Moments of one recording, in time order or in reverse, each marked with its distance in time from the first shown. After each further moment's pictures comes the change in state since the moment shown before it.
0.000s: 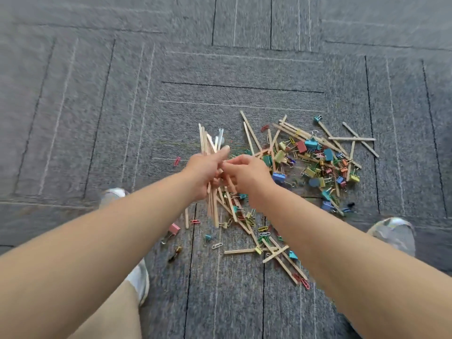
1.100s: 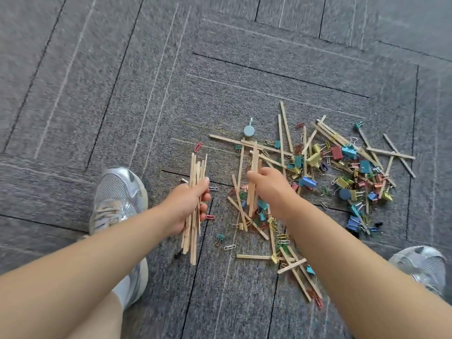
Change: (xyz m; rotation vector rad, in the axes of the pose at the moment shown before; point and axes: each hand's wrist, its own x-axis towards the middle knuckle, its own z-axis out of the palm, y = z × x) left_hand 0.029 -0.093 -0.105 -0.007 -0.026 -0.046; right_hand 0.040 0.041 0.022 -0.491 0.058 0.063
